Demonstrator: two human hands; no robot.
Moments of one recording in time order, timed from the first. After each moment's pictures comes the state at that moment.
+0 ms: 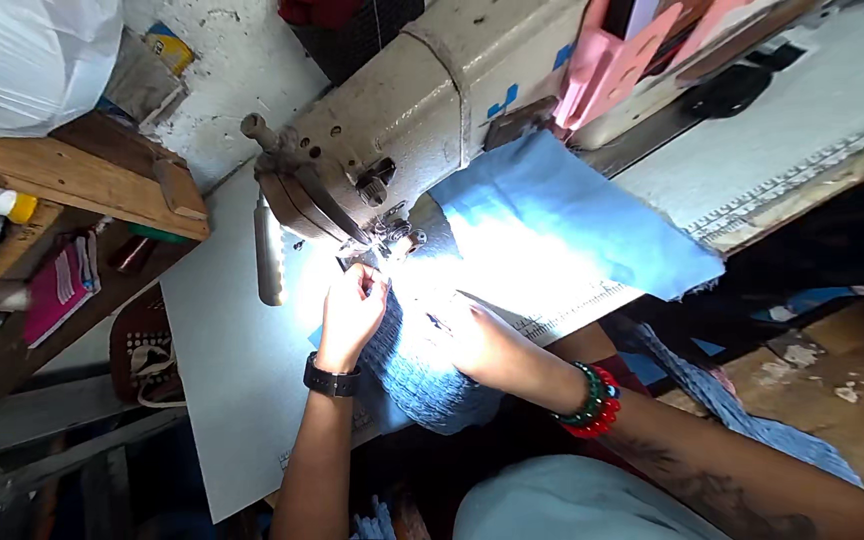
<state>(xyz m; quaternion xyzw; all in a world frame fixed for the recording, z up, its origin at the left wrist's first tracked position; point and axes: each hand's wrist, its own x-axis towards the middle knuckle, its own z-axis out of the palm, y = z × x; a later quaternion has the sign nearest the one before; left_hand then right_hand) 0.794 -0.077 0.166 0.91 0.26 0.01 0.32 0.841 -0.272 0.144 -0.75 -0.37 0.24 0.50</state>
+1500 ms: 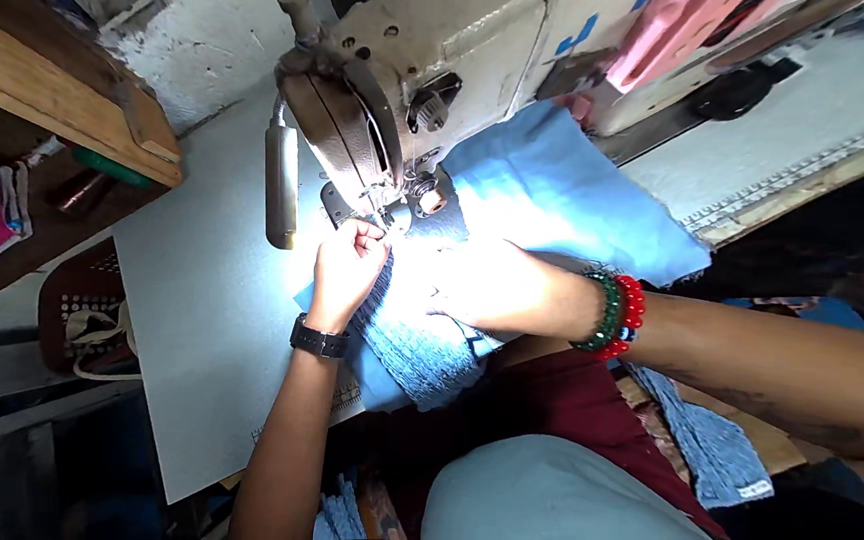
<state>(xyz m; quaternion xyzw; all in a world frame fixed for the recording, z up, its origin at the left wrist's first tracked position) 0.777 -0.073 0.160 0.88 0.20 0.09 0.41 0.883 -0.271 0.160 -0.73 -0.66 0.02 0.18</state>
